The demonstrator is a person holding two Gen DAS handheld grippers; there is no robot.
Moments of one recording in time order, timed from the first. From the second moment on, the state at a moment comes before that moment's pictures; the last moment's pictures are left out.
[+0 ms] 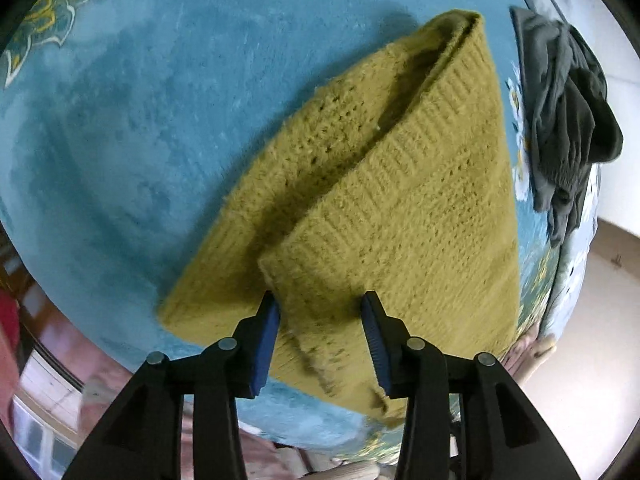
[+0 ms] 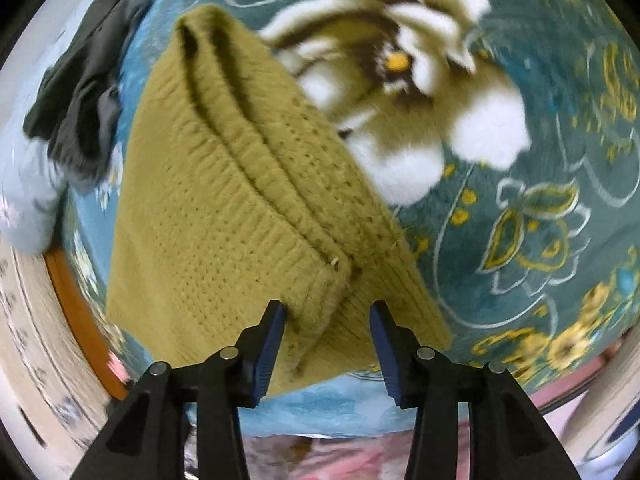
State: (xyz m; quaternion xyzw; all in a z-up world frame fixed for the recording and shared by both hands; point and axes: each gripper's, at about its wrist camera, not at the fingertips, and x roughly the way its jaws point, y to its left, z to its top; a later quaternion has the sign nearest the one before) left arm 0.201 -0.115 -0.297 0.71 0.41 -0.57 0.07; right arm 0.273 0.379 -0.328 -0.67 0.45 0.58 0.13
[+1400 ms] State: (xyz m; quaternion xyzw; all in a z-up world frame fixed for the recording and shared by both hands) left arm 0.280 -0.121 -0.302 0.75 0.26 -0.61 0.05; right arm 0.297 0.355 -0.326 -0.70 0.40 0.58 0.13
